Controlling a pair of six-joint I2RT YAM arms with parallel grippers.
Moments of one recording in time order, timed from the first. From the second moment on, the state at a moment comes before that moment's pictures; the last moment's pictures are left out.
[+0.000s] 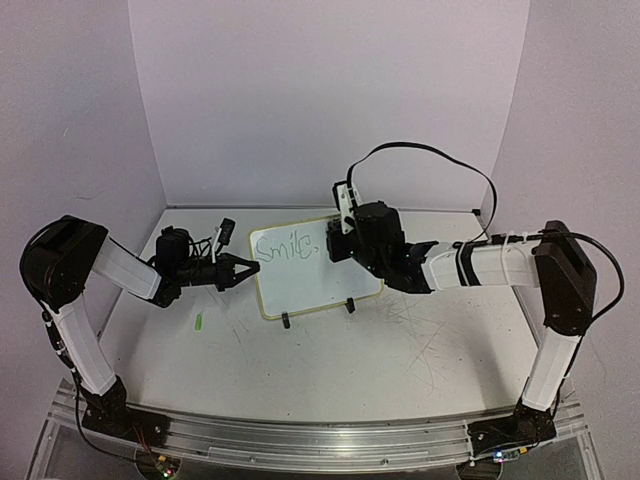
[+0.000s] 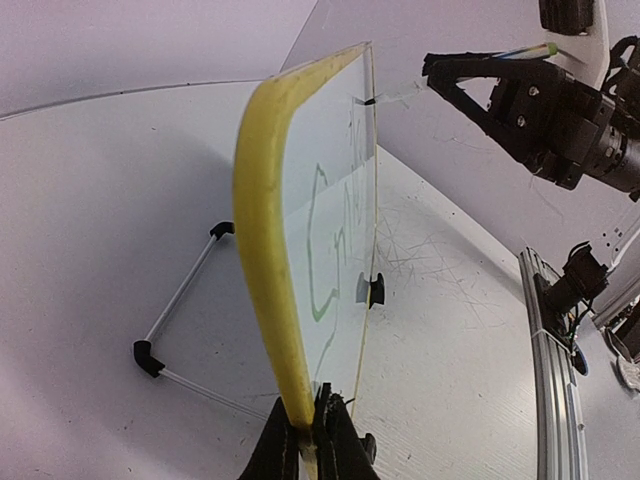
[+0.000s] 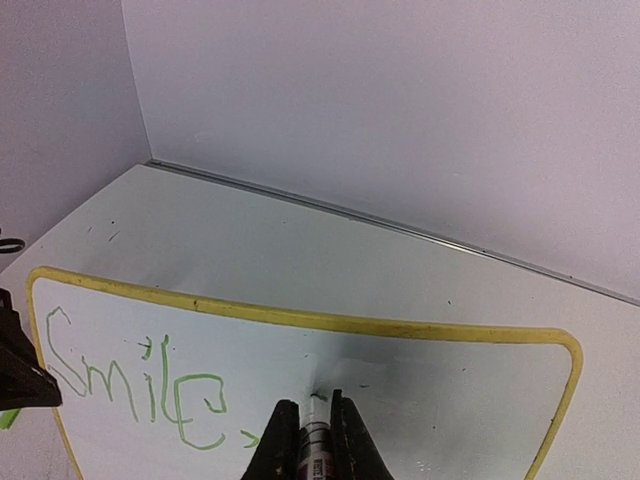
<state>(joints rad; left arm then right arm) -0.35 1.78 0.68 0.81 0.84 -0.23 0.87 1.85 1.24 0.34 0.40 0.11</state>
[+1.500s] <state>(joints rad) -0.35 1.78 0.68 0.80 0.84 -0.22 0.88 1.83 1.15 0.34 0.46 0.18</state>
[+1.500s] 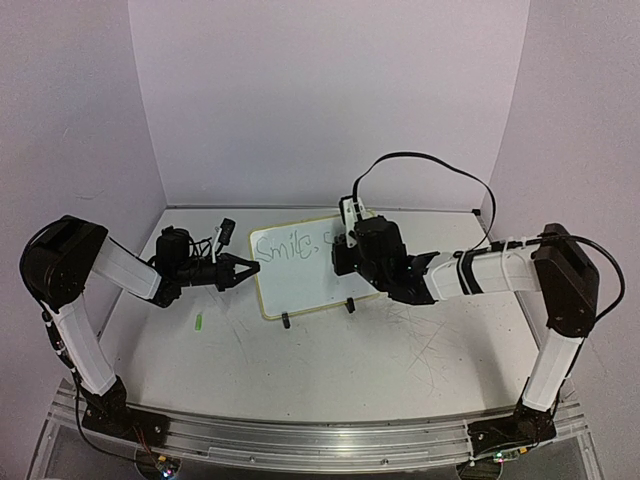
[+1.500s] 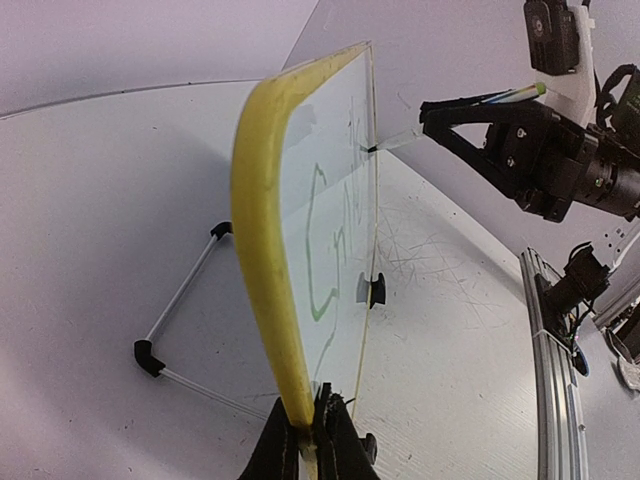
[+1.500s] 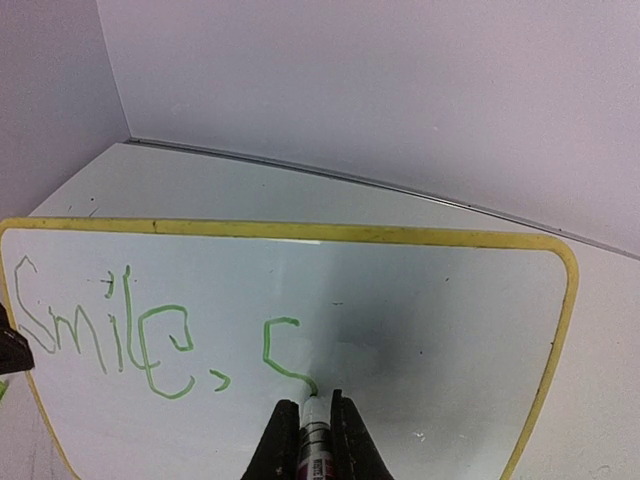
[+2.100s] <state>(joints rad) -0.35 1.78 0.68 0.80 0.84 -0.22 0.90 1.86 1.19 0.33 0.41 0.20</state>
